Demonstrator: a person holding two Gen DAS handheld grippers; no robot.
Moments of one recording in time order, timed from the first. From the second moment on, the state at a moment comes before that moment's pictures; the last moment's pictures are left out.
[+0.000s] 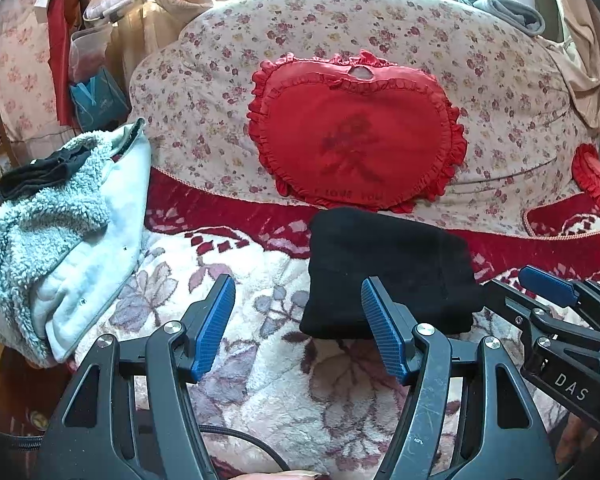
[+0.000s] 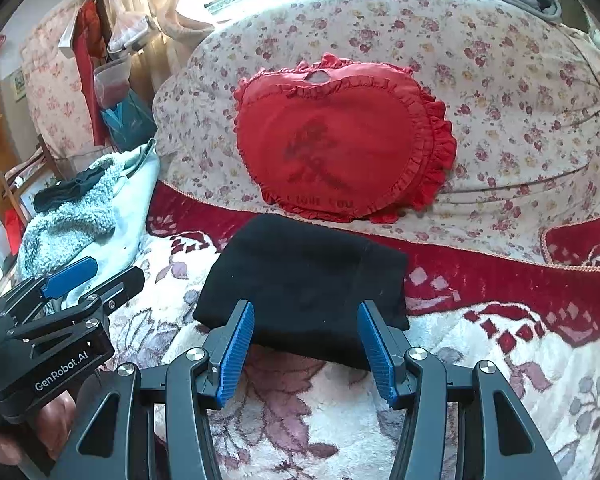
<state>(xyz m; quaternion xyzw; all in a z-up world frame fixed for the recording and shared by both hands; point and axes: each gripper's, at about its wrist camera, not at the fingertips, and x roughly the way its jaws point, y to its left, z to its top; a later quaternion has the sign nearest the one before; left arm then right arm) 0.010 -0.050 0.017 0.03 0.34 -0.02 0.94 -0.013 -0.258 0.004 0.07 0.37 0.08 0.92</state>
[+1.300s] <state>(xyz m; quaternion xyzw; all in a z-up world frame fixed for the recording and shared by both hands) 0.014 -0.056 -0.001 0.04 0.37 -0.03 0.93 -0.009 -0.260 -0.011 0.07 0.38 0.09 0.92</state>
